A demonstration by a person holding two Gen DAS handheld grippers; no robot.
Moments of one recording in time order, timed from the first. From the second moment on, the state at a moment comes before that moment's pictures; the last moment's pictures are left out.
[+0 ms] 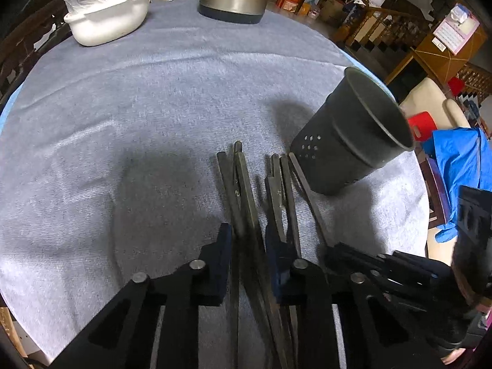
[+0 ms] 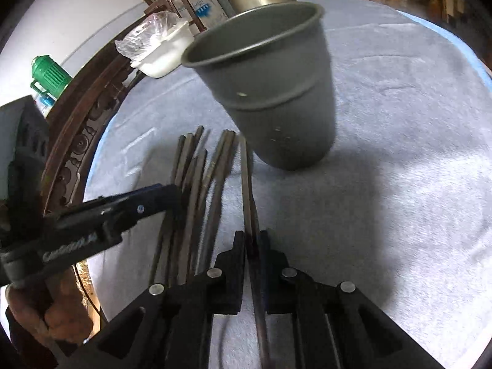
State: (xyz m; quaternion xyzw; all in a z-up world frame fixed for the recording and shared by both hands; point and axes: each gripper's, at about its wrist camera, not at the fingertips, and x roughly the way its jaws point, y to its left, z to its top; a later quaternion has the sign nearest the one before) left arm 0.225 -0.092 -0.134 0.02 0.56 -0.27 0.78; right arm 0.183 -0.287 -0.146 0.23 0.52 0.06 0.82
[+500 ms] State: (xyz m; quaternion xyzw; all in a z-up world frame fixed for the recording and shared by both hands) left arm 0.234 -0.044 -0.122 0.01 0.57 -0.28 0.77; right arm 0.216 -0.262 -0.143 0.16 0.54 0.03 0.83
